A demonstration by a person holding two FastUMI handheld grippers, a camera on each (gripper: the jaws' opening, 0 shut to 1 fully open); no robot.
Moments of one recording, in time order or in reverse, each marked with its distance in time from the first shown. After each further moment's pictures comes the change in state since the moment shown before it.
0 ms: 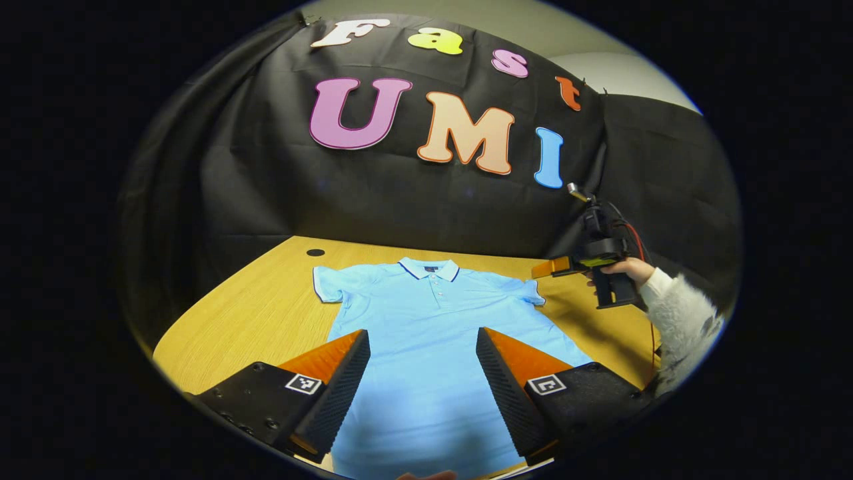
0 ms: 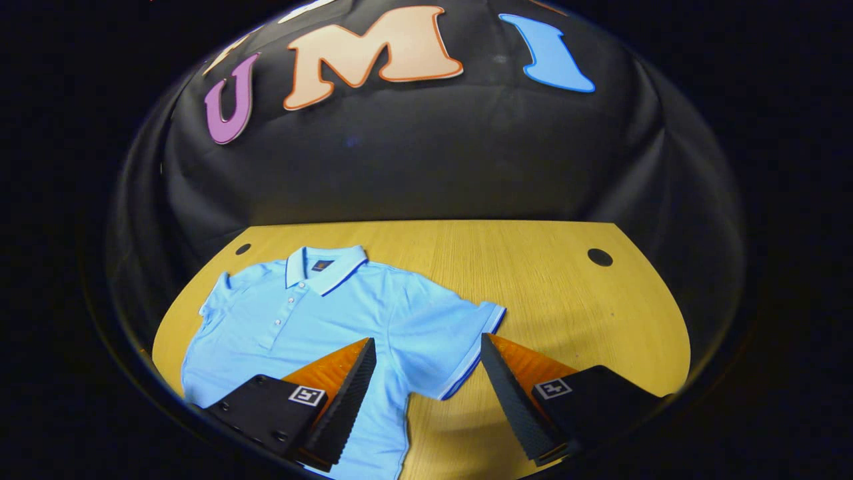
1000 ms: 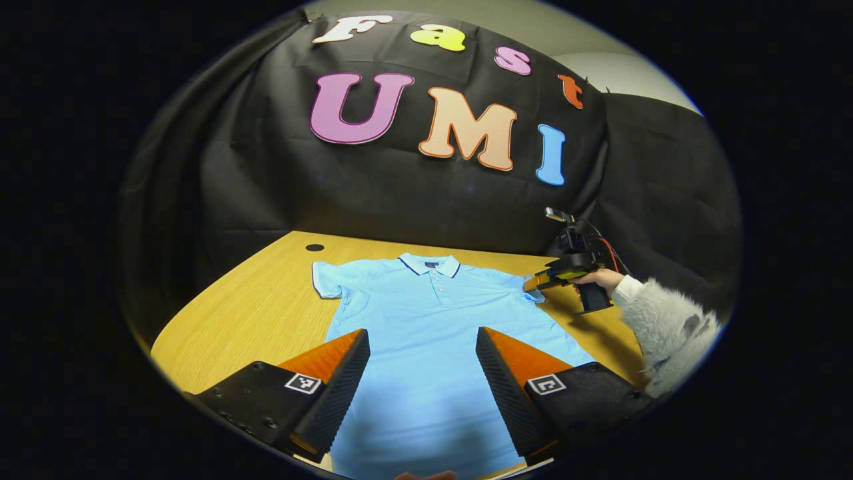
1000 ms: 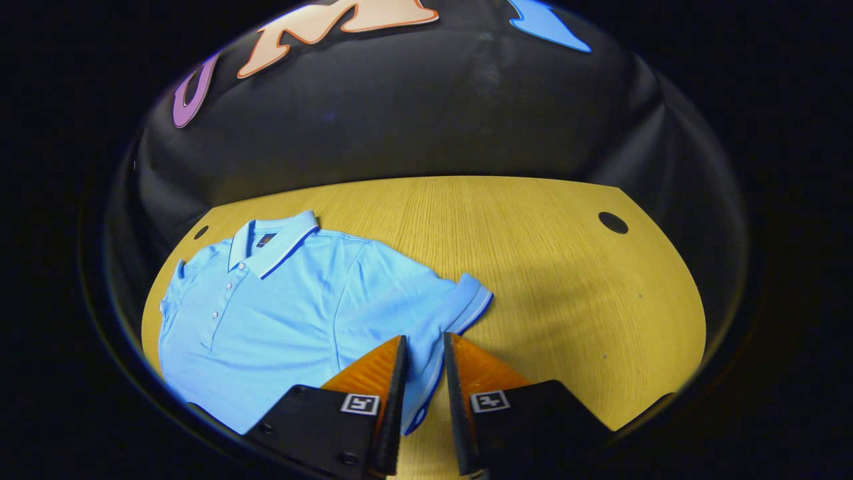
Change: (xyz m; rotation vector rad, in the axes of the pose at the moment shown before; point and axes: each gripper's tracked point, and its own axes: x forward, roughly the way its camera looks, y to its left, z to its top) left arm 0.005 0.003 -0.006 -0.001 0.022 0.002; right arm 0.061 -0.018 -0.034 0.018 0.105 -0.044
